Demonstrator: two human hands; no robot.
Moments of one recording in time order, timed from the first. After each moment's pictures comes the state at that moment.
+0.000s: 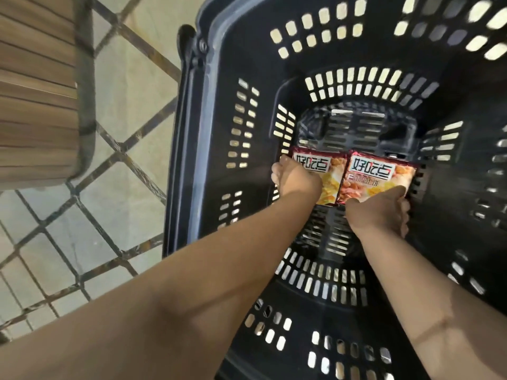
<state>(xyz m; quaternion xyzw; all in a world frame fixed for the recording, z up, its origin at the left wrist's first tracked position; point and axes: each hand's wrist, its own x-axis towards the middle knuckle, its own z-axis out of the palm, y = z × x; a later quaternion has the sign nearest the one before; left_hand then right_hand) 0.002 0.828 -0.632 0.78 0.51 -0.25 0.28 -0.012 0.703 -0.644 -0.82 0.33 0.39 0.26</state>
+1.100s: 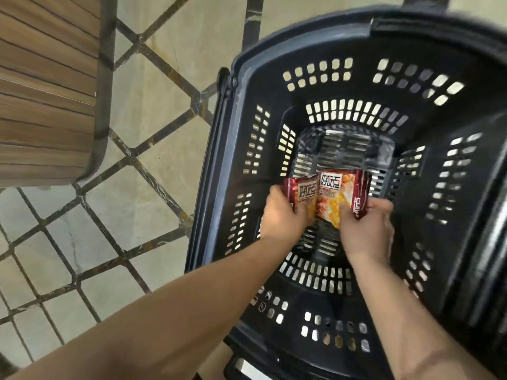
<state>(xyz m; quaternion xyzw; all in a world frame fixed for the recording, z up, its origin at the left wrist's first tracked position) -0.061 0.832 -0.543 0.81 0.43 -0.22 0.33 -0.034 0.690 -0.553 -0.80 0.27 0.30 0.43</state>
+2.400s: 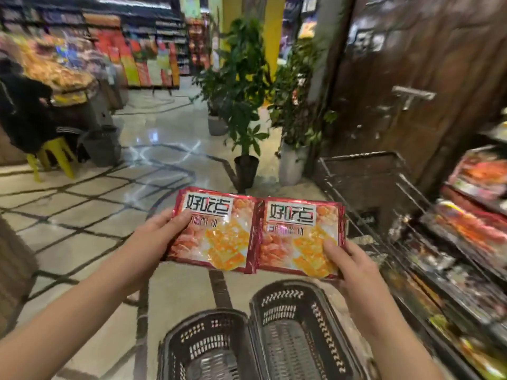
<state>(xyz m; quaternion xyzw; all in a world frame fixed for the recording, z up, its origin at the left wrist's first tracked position) -0.032 0.839 0.242 0.69 -0.04 -0.08 0.72 -0.138 0.532 0.236 -0.64 0.15 -0.07 0.75</state>
